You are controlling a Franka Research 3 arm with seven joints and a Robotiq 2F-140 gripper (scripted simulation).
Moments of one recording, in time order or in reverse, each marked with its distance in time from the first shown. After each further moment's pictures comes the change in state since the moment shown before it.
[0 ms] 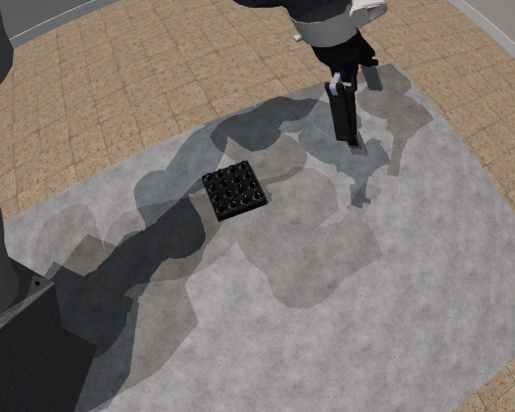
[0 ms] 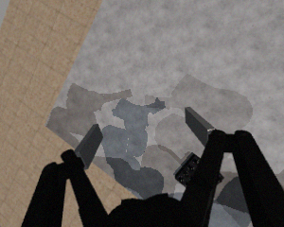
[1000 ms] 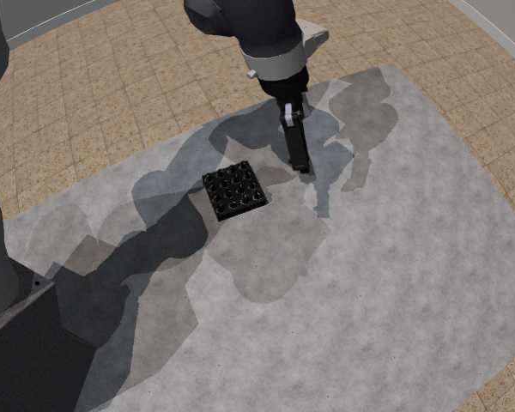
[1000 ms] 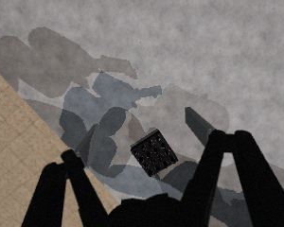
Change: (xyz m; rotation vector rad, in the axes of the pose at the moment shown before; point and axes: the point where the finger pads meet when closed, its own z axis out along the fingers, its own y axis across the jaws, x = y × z) arm -0.114 0.058 0.022 -0.030 -0.175 -0.376
